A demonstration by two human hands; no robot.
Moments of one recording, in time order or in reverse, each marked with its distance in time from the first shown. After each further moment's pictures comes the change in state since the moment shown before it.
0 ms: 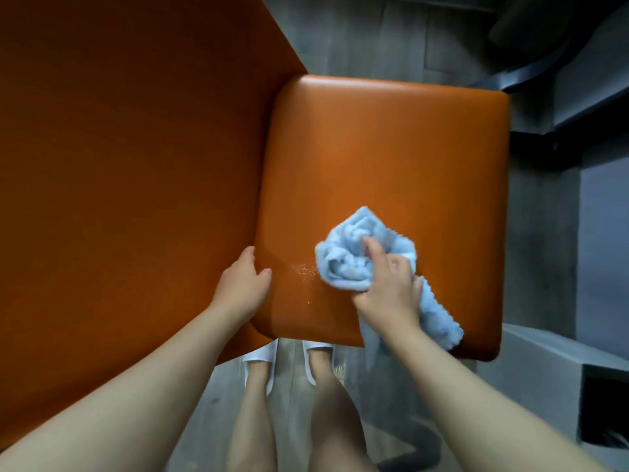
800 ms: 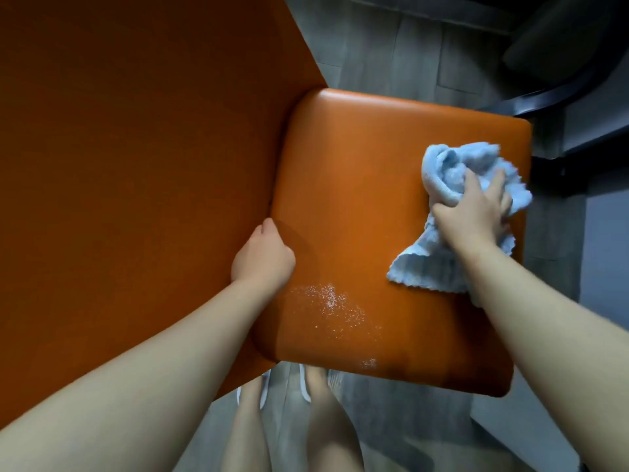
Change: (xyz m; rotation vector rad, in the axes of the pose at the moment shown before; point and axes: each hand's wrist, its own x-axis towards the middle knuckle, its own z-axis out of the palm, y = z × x) left_hand 0.041 0.046 -0.015 0.212 0.128 0.031; right_hand 0.137 0.001 -0.077 -0.034 0.220 0.199
